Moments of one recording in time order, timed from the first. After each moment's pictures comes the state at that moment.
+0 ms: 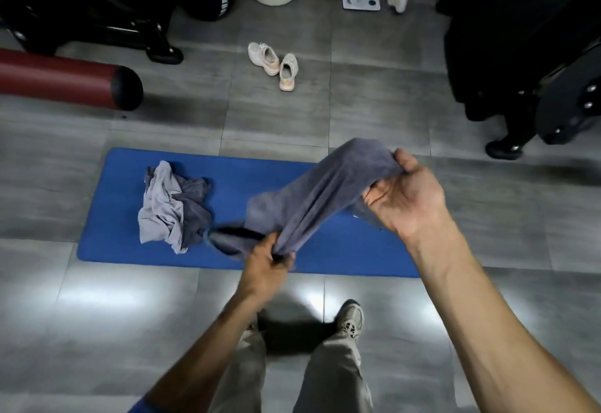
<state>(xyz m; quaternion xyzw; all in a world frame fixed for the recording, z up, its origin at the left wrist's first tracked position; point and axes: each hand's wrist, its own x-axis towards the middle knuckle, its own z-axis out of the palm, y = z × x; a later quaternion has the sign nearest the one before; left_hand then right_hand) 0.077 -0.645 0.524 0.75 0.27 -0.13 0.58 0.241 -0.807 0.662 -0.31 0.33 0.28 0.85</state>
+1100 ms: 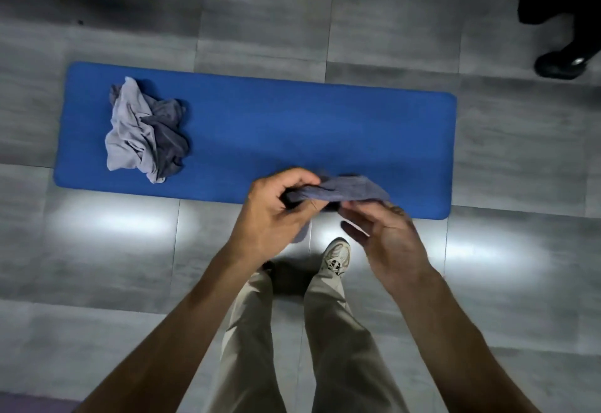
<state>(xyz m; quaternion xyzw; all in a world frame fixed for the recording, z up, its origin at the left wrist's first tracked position) 0.117 -0.798 0.506 0.77 0.12 -0.01 0.63 0.151 -0.966 0.500 -0.51 0.32 0.34 0.73</state>
